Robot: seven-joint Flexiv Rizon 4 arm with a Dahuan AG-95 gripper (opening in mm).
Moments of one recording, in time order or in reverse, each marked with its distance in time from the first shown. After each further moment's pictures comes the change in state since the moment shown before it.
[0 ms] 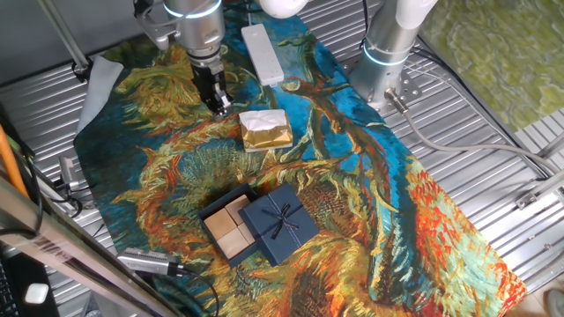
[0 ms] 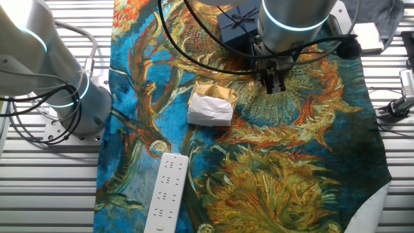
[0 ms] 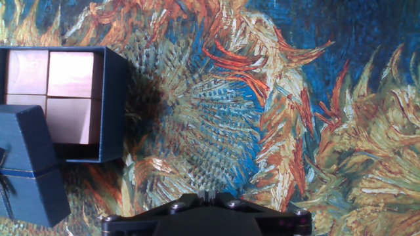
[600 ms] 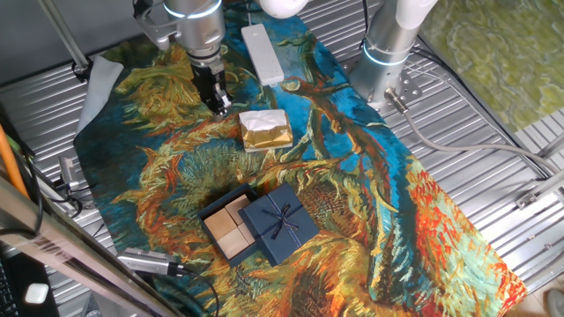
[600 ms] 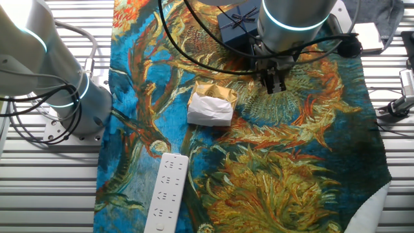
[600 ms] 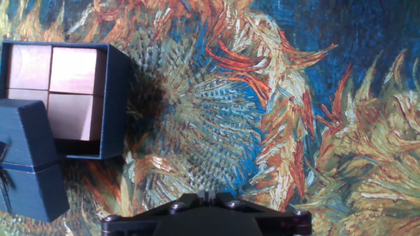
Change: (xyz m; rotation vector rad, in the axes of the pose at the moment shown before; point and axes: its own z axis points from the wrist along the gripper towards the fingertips) arm 0.000 0.000 0.000 0.001 0.001 -0.038
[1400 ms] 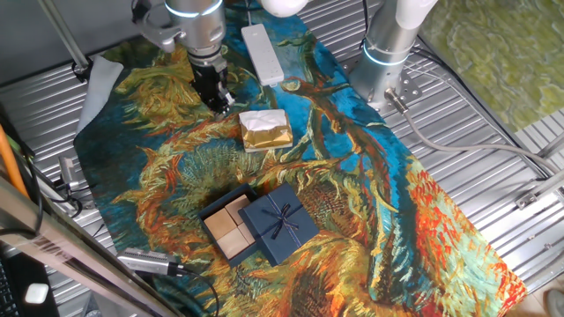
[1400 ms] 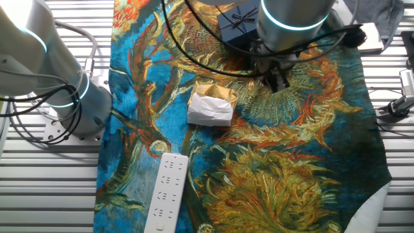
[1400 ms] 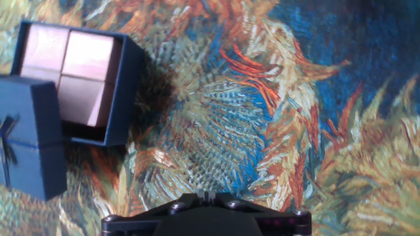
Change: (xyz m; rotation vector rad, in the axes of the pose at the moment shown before) arm -0.012 0.009 0.003 -0.012 0.007 -0.212
